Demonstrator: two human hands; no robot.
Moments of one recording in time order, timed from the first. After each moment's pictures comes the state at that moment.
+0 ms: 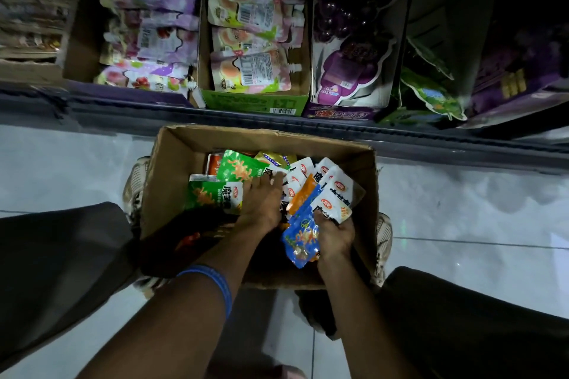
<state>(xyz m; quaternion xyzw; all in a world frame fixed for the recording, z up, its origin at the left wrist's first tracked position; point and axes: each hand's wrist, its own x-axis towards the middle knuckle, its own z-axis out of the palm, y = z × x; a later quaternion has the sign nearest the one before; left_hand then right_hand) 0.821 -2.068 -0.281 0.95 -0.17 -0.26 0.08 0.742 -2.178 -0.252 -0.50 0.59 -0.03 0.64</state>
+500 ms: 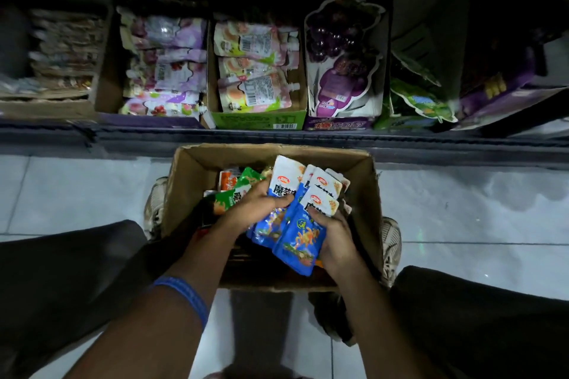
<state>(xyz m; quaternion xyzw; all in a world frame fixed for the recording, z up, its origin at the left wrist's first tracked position) 0.841 -2.034 -0.215 0.69 0.10 -0.44 0.57 0.746 -2.173 -0.218 -0.38 0.46 0.05 0.80</state>
